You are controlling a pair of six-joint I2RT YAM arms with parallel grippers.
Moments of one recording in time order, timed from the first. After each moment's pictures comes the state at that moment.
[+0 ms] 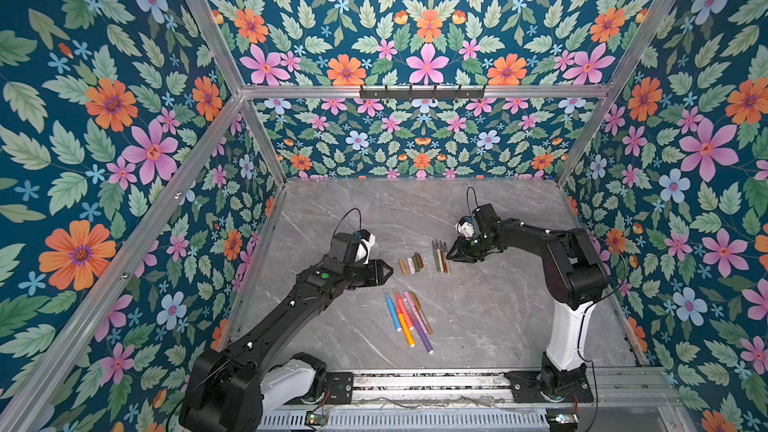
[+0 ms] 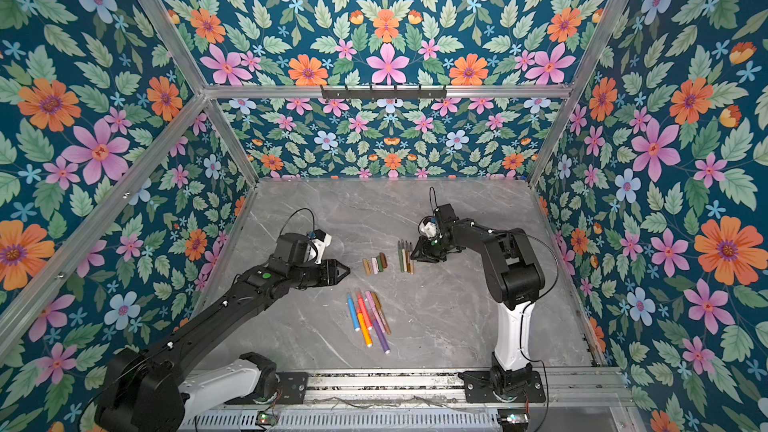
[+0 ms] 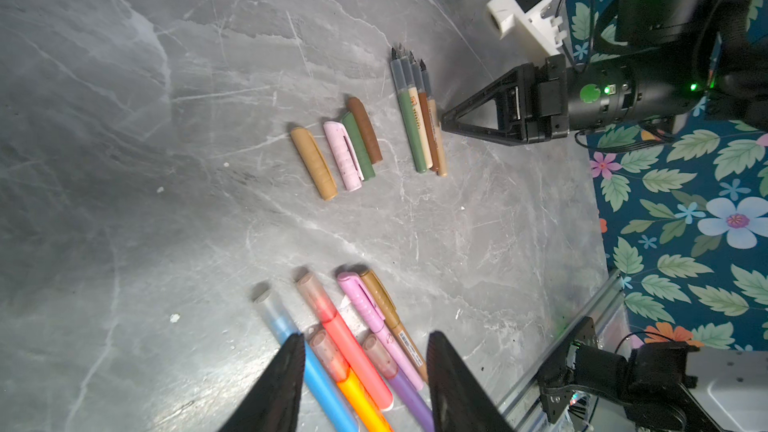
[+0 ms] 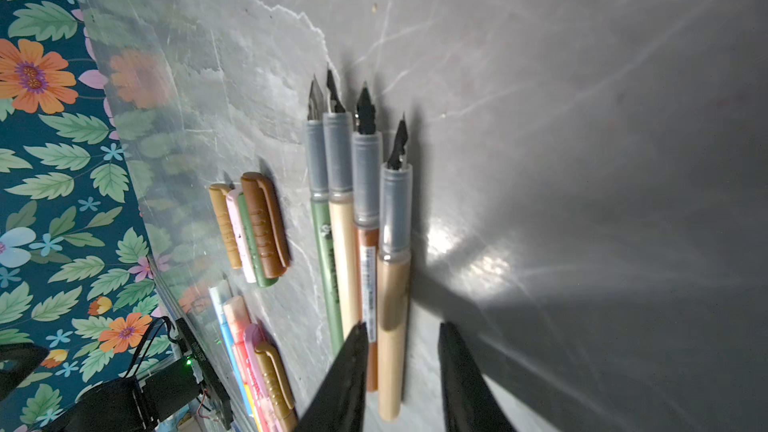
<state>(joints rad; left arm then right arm) -0.46 1.13 0.71 -0.39 0.39 -0.49 0.29 1.99 1.25 -0.47 -0.59 0.34</state>
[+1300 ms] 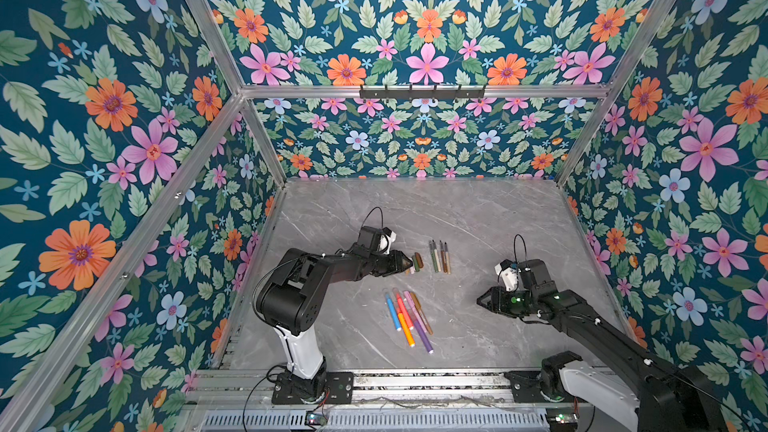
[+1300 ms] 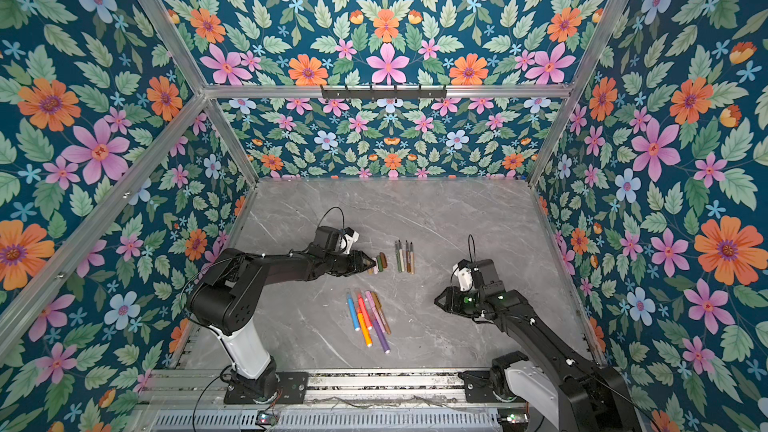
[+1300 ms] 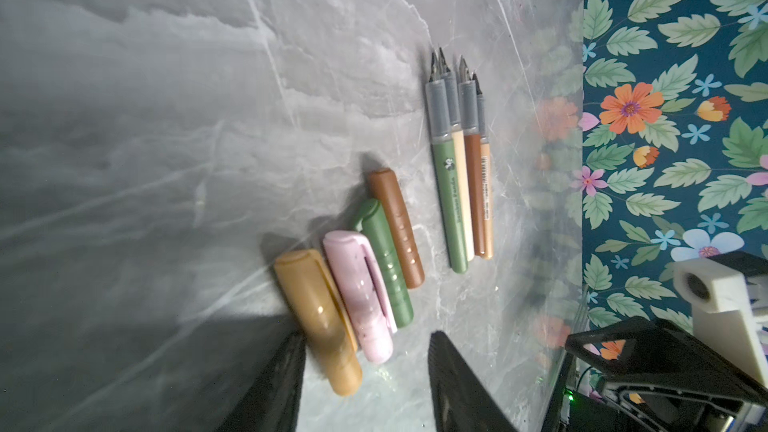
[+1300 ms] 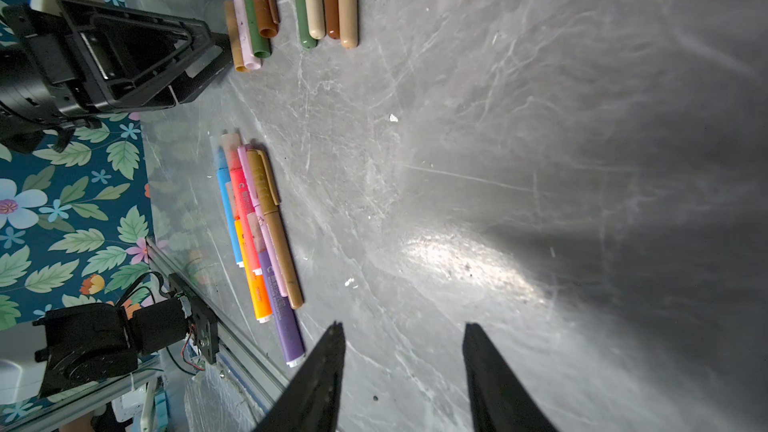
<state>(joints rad) -0.45 1.80 0.82 0.13 0.56 -0.59 0.29 0.99 0.43 -0.44 -0.52 0.51</state>
